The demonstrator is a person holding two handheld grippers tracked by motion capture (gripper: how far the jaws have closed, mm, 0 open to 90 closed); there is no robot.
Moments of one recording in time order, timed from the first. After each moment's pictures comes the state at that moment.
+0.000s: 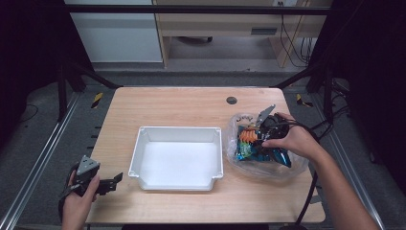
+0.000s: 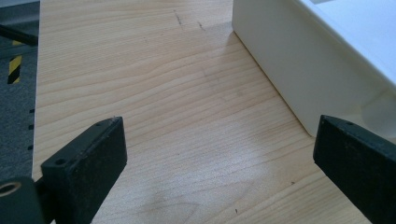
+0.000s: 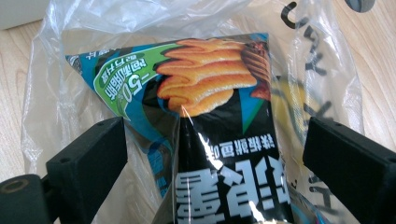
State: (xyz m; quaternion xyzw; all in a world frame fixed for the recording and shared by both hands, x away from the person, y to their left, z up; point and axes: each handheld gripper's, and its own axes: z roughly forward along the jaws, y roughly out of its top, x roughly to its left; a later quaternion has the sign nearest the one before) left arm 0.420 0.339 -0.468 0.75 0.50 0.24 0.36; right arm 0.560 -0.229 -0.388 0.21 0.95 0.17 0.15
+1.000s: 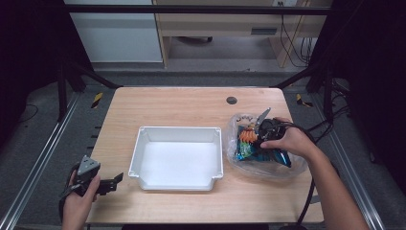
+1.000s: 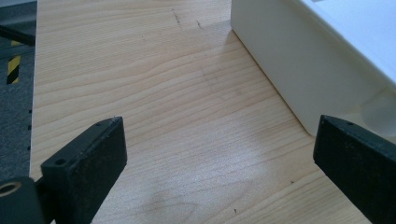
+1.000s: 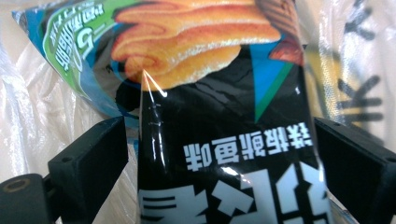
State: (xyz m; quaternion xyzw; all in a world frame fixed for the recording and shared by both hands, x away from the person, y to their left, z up) left arm 0.421 0.339 -0.469 0.76 0.50 0.24 0.36; right arm 0.578 -0.235 -0.422 0.22 0.96 0.13 0.11
